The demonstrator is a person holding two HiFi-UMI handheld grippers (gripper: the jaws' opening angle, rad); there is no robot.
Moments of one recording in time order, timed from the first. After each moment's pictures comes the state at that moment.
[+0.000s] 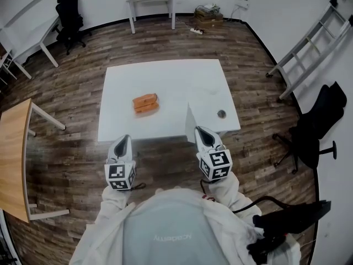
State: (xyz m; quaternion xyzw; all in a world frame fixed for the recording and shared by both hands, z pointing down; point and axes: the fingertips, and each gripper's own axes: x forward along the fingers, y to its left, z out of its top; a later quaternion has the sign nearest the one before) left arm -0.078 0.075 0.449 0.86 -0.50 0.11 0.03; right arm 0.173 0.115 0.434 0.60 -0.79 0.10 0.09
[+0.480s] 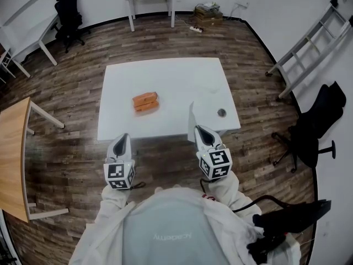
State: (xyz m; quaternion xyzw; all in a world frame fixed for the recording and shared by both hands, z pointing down) left arm -0.081 0.073 0.447 0.86 -0.50 0.10 0.03; right arm 0.171 0.115 0.435 0.60 -0.79 0.10 0.09
